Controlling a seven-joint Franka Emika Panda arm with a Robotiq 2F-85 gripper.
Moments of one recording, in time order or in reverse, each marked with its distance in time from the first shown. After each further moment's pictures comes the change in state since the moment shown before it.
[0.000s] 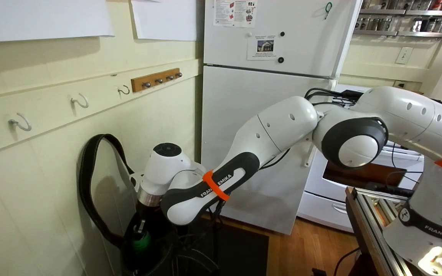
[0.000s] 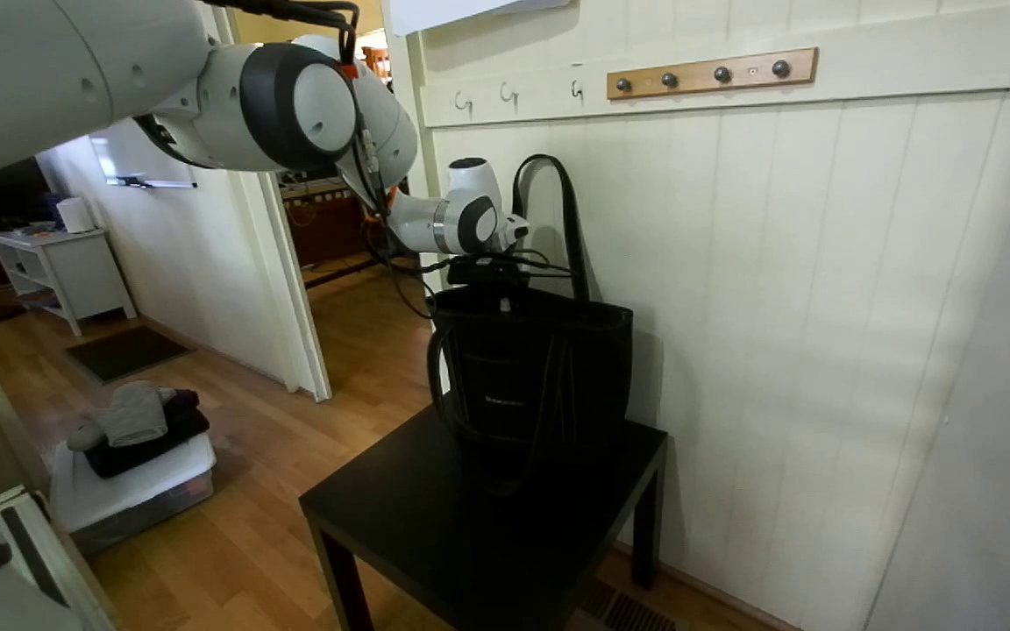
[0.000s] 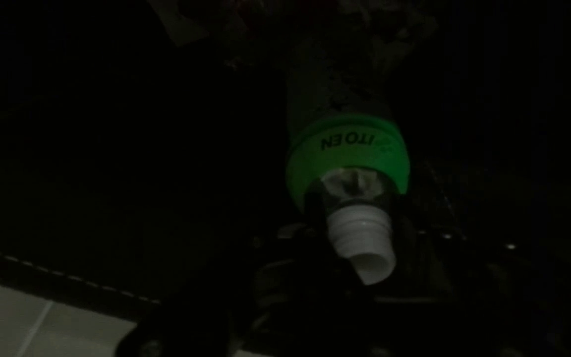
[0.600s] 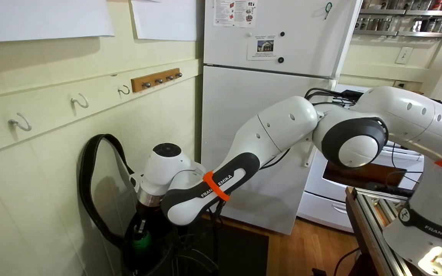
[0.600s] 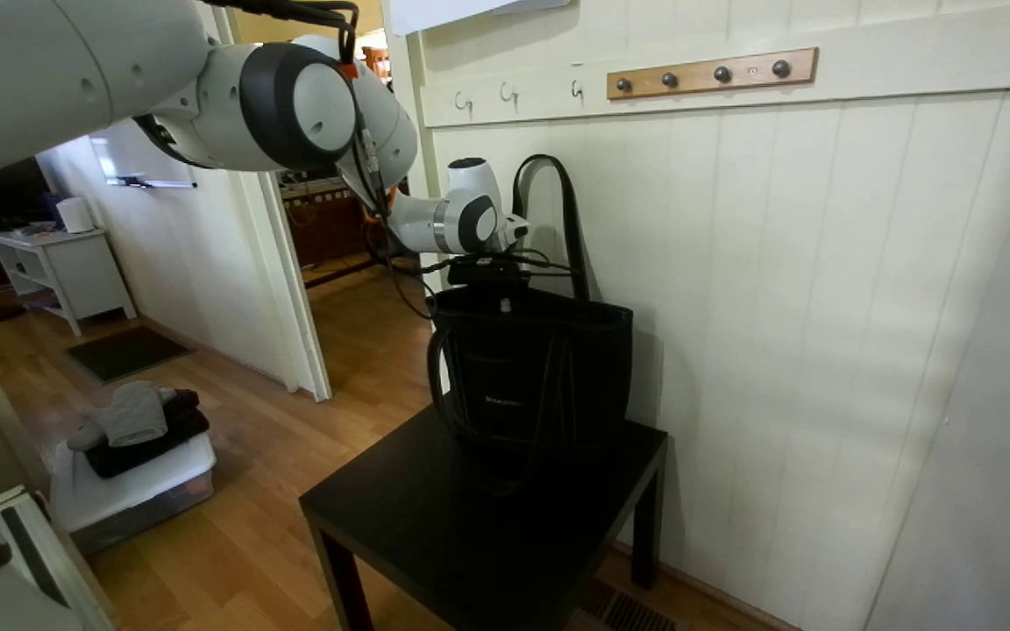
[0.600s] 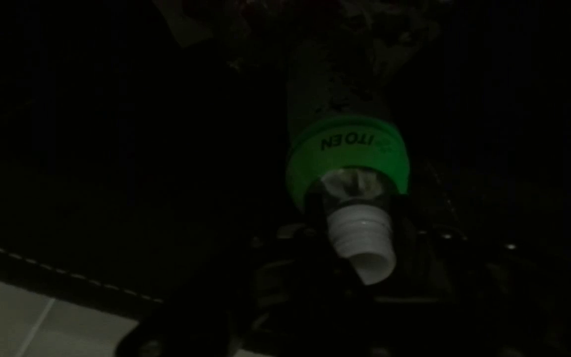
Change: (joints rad) arm 0.001 0.000 -0.002 0.001 -0.012 -0.005 0.000
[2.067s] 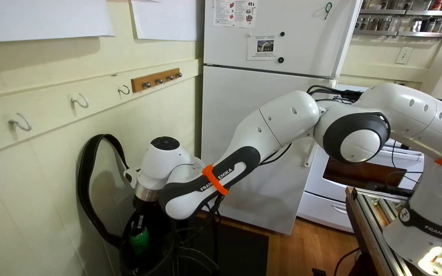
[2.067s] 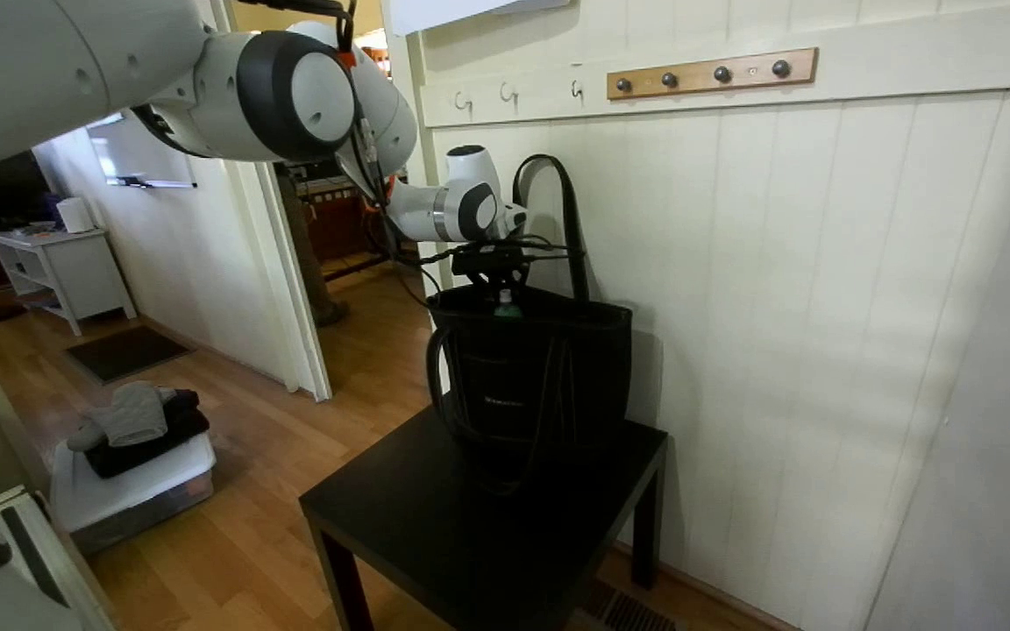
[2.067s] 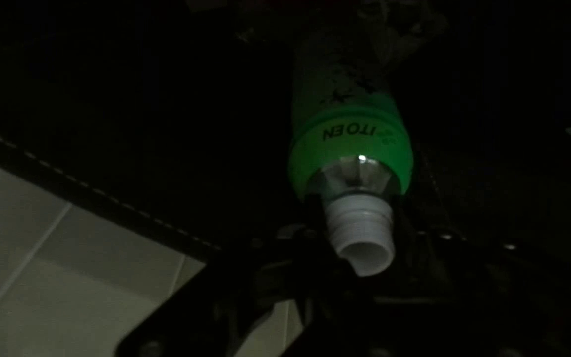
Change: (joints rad) arm -0.010 -0.032 0.021 -0.004 -0.022 -0.012 -0.106
